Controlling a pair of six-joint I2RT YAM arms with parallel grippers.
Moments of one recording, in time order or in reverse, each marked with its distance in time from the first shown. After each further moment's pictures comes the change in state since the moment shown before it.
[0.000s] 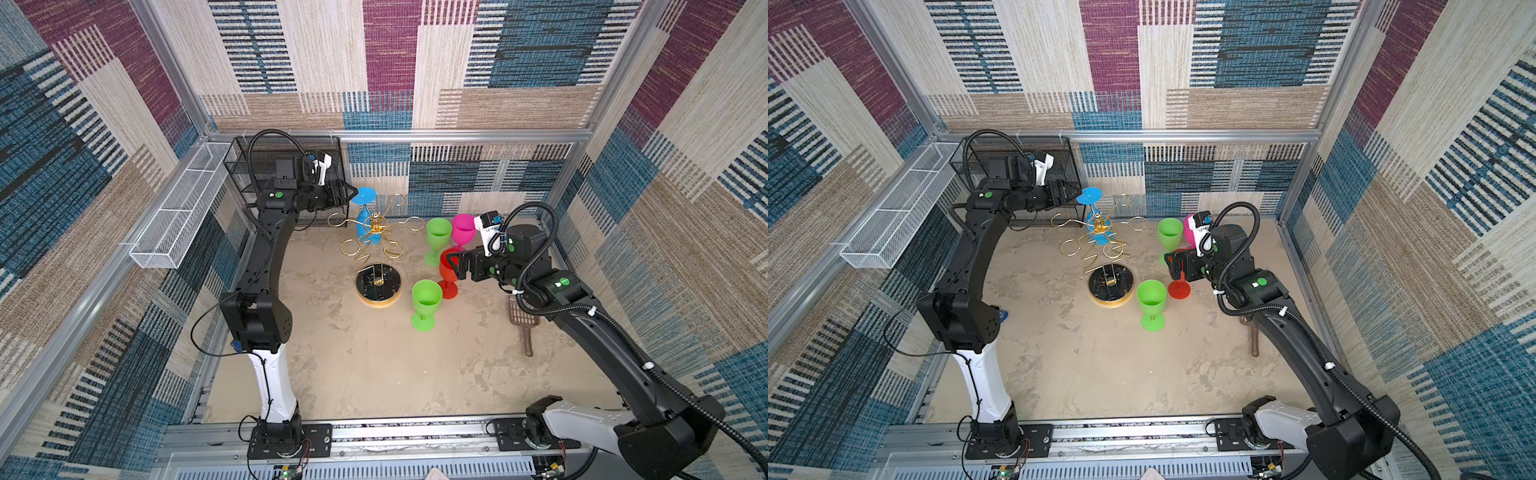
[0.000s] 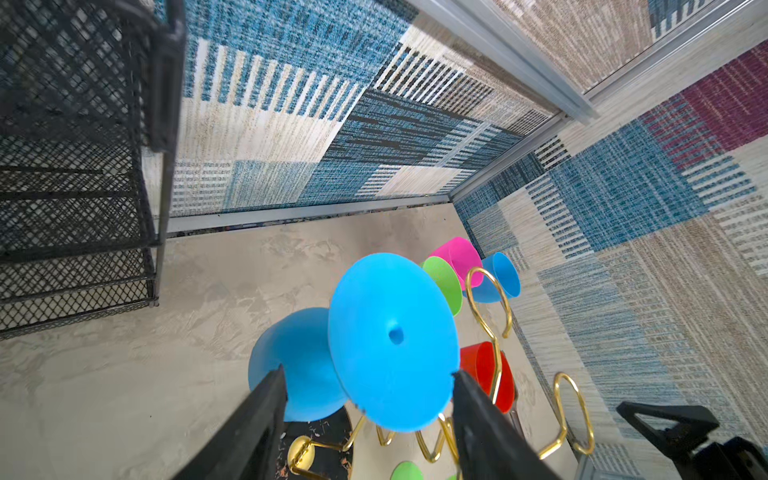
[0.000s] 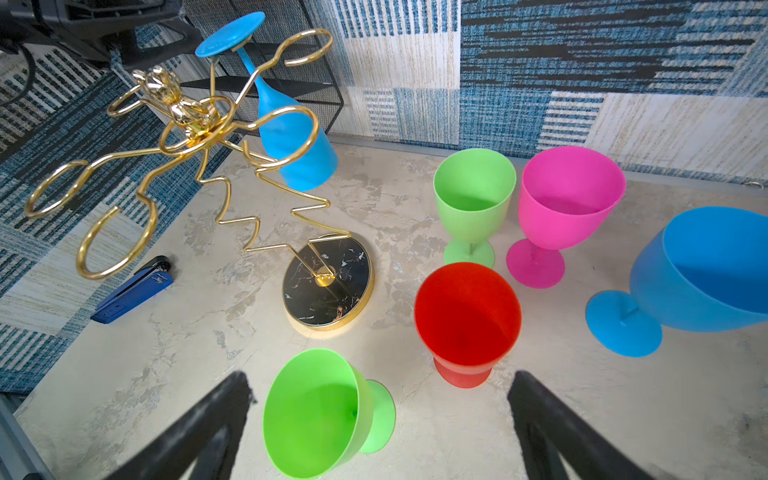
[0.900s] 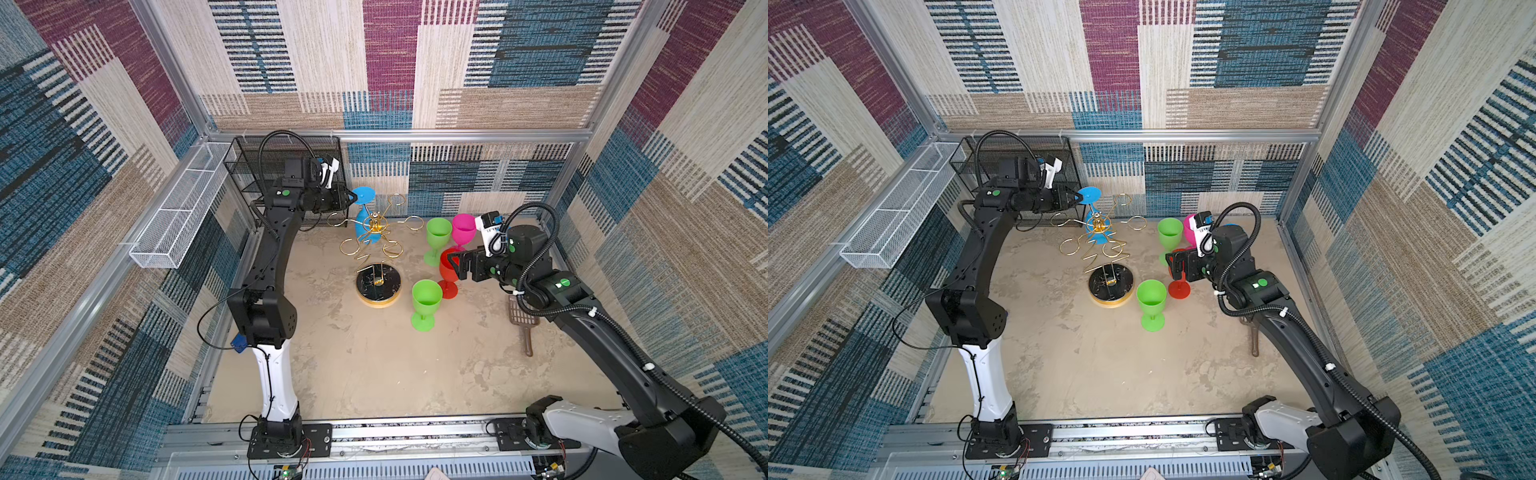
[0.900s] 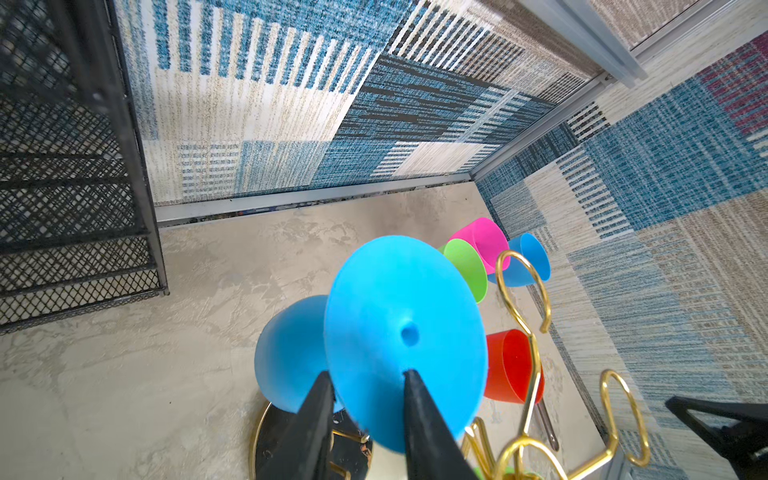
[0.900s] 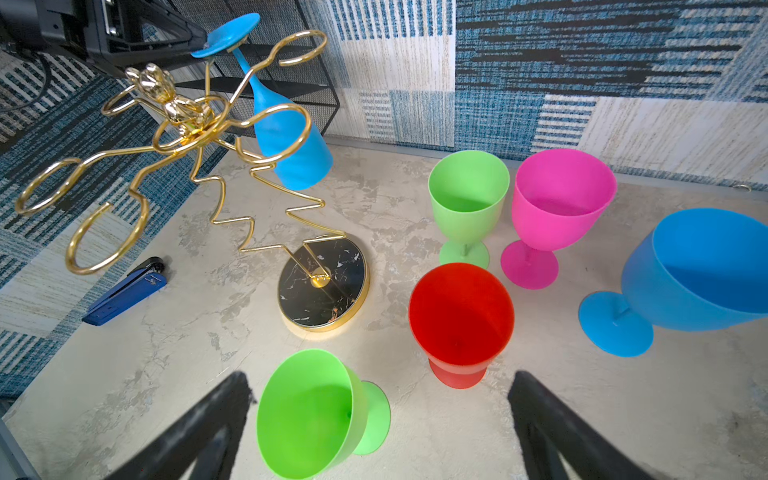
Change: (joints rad) left arm -0.029 0.042 0.058 -0.083 -0.055 0.070; right arm -0.003 -0.003 -0.011 0.006 0.008 -0.008
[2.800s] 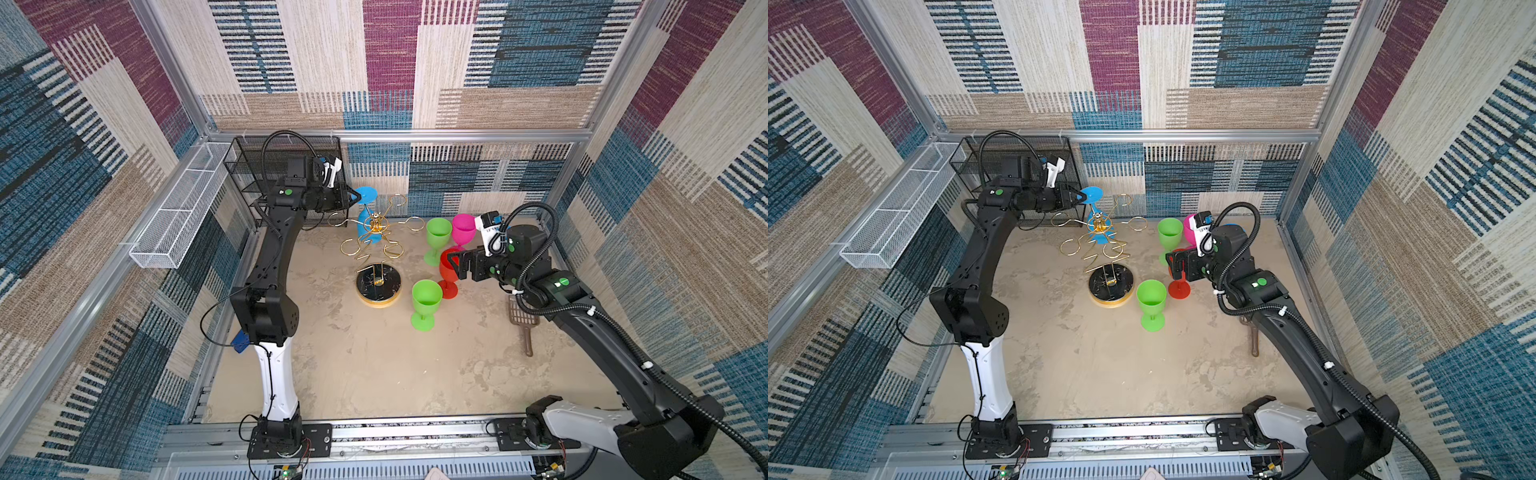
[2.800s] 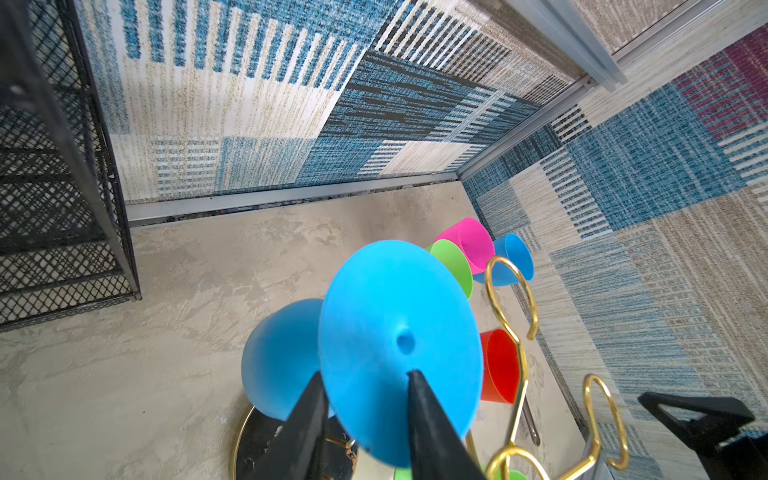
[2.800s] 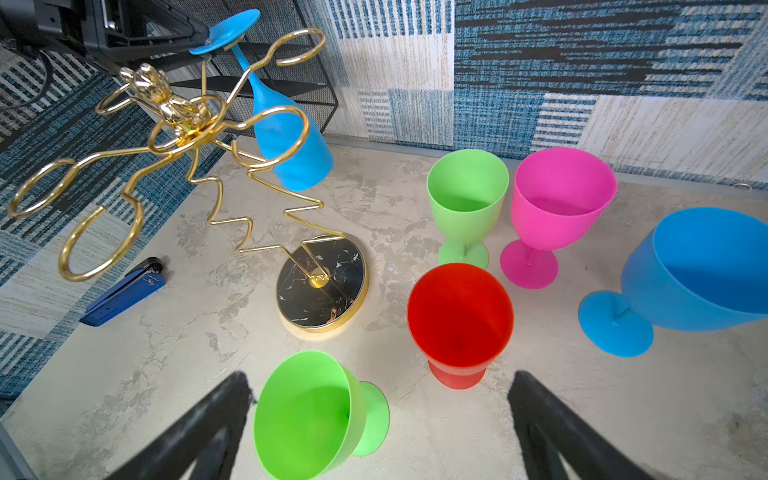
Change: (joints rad) left arm -0.010 0.028 0.037 -0.006 0.034 -0.039; right arm -0.003 0.006 0.001 0.004 -0.002 0.000
